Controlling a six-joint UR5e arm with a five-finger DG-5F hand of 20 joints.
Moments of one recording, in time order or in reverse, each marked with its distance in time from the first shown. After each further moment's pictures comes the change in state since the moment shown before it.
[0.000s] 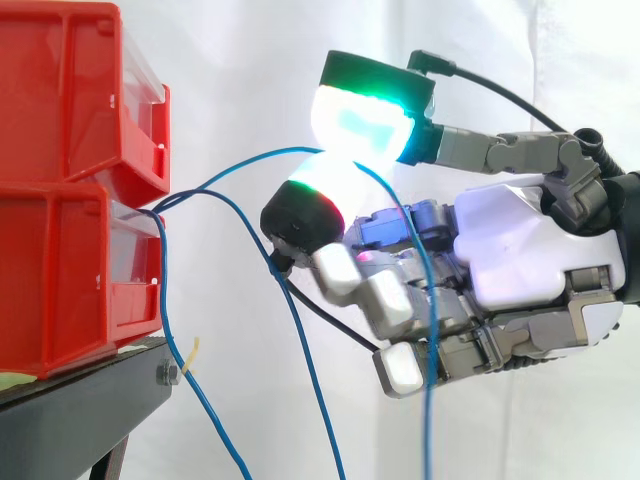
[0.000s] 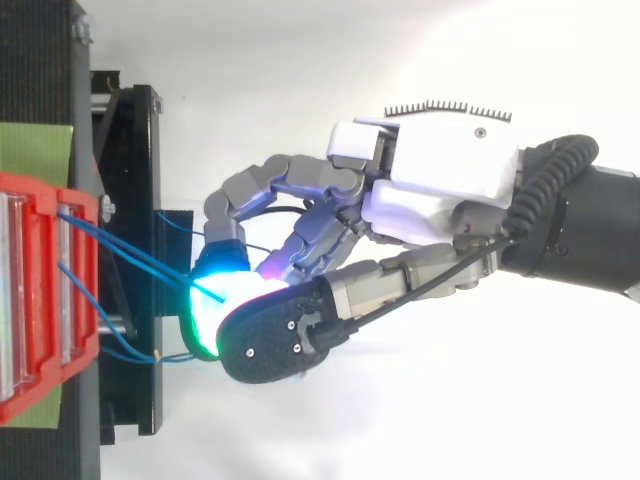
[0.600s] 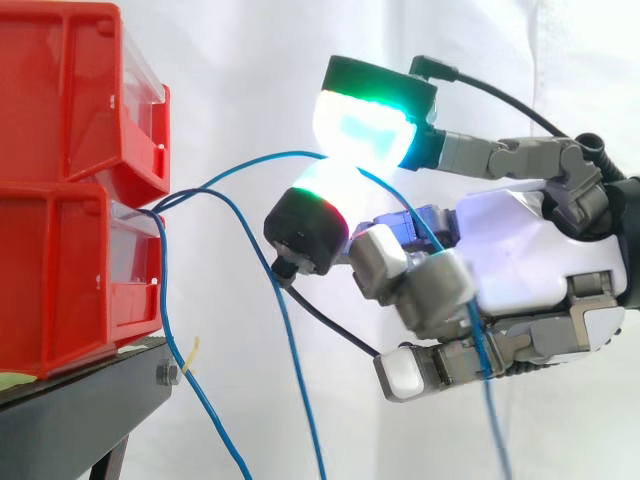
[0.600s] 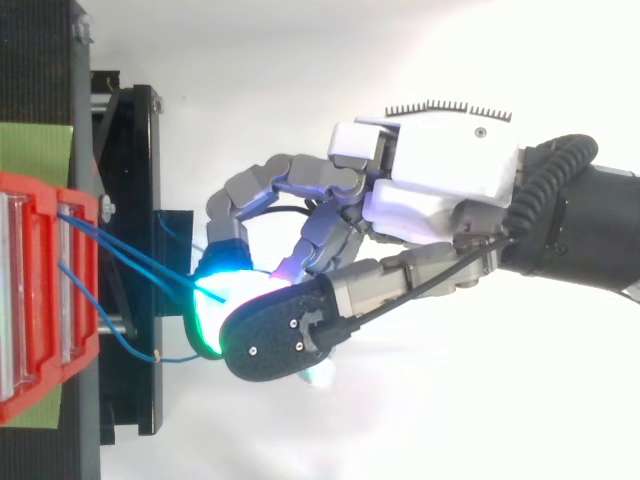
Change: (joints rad) arm 0.000 0.000 -0.009 0.006 -0.001 0.002
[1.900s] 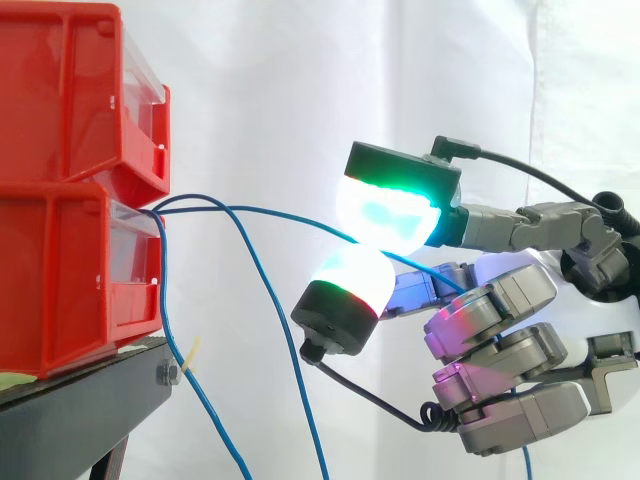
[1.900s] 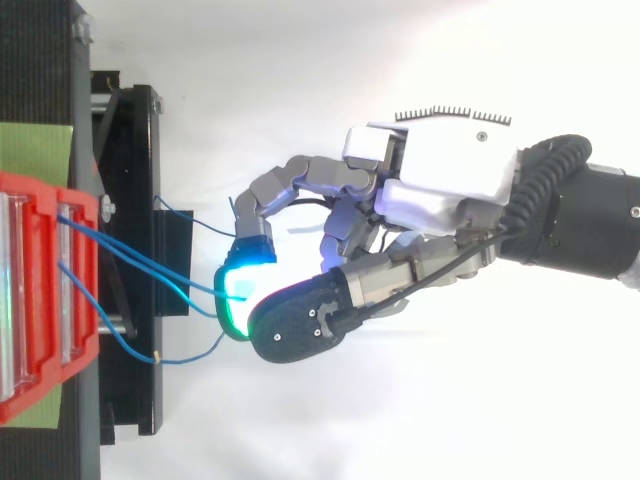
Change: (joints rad) arm -0.006 0.000 -0.067 0.041 -0.001 -0.064
